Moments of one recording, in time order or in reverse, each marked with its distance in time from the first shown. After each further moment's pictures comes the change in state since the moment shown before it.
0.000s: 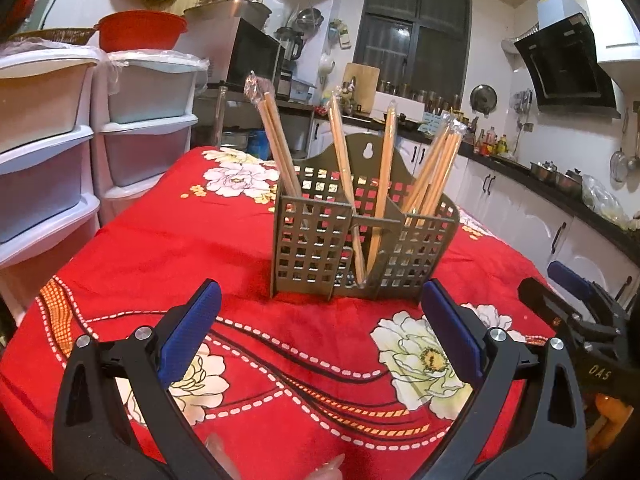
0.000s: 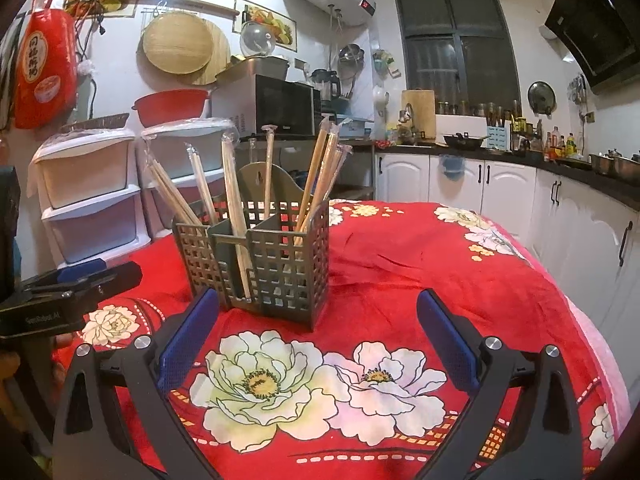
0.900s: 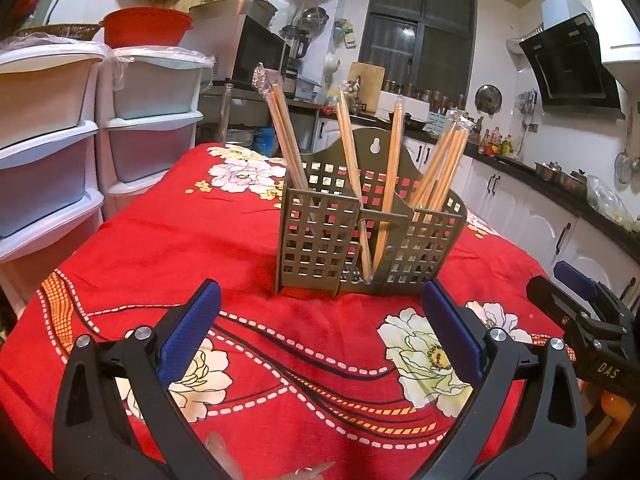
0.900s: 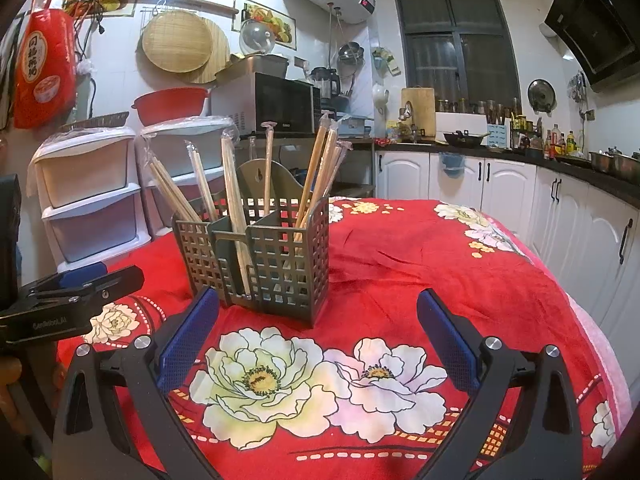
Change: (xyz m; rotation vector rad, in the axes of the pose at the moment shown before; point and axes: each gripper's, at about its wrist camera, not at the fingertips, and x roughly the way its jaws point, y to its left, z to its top) left arm 0.001 0.003 -0.003 -0.012 0.003 0.011; right arm -0.001 -0.002 -0.003 0.006 0.008 0.002
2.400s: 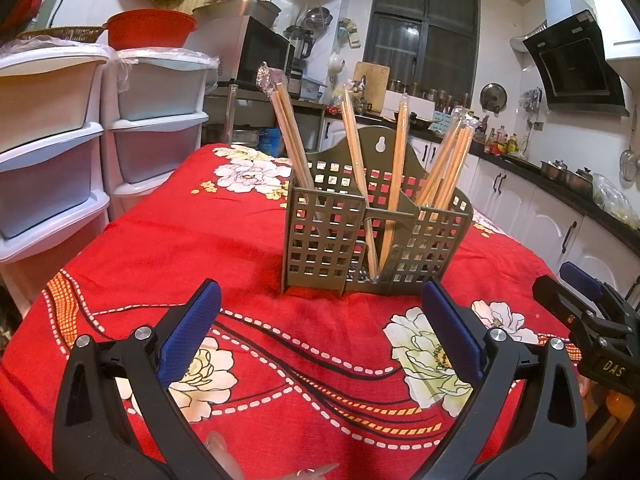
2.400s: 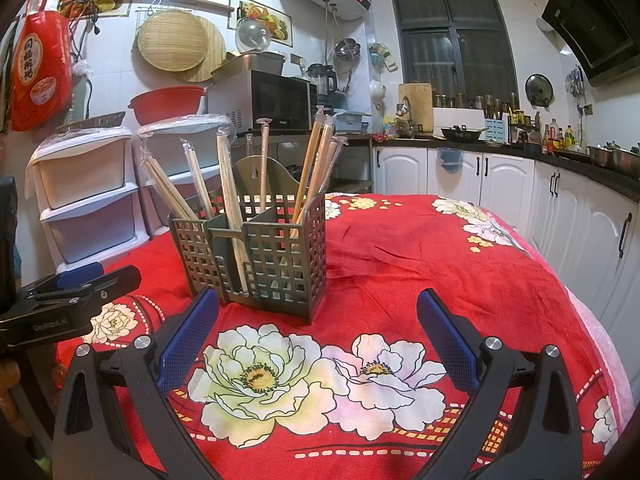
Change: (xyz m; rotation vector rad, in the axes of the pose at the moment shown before) left arm -0.003 0.001 0.001 0.005 0.004 0.029; right arm 0.002 0.000 -0.004 0.005 0.007 -0.001
